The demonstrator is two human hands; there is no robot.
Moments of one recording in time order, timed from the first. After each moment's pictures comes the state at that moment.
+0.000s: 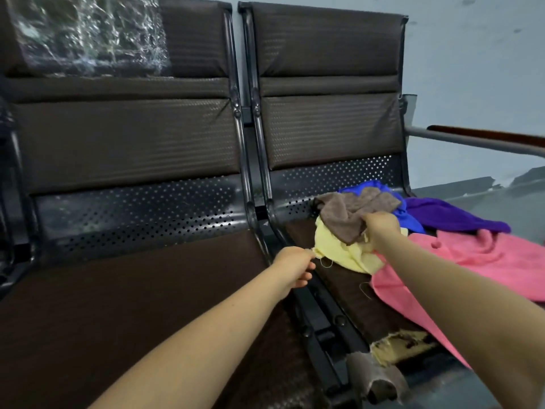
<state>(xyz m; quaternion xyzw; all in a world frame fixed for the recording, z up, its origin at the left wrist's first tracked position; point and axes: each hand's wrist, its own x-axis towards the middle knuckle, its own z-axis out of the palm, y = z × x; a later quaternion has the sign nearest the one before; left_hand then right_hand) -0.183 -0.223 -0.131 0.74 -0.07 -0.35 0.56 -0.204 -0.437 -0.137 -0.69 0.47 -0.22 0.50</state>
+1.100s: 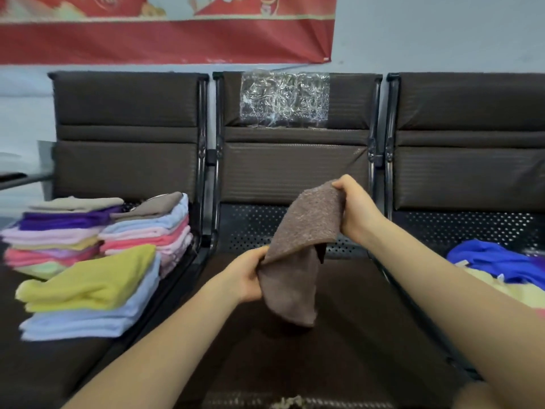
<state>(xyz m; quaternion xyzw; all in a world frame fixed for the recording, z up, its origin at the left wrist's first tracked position) -0.135 0.102 -0.071 0.50 0.07 -0.32 0.80 -0.155 -0.079 0.020 -0.58 0.08 -0.07 0.80</state>
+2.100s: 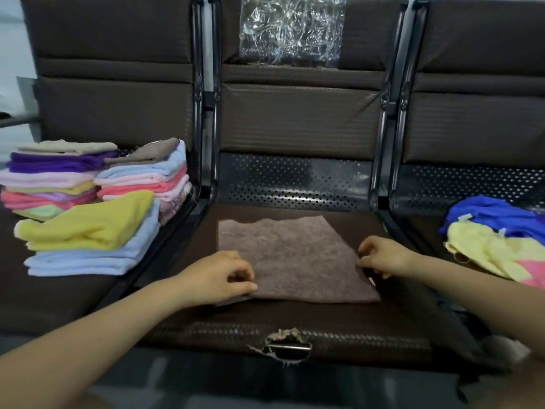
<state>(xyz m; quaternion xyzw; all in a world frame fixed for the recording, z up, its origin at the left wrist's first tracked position) -0.178 0.183 -0.134 0.92 -0.35 -0.10 0.15 -0.203 -0.159 -0.122 -0.95 0.14 0.15 0.24</state>
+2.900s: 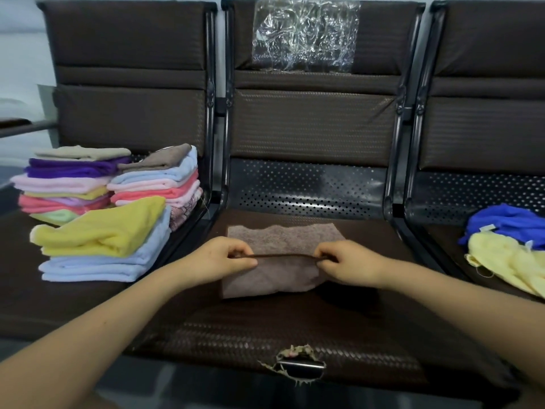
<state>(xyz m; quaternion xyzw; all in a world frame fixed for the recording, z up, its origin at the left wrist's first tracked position) -0.149 0.193 -0.119 0.89 -0.25 -0.12 0.37 -0.188 -0.082 -0.107 -0.97 -0.18 0.07 0.17</state>
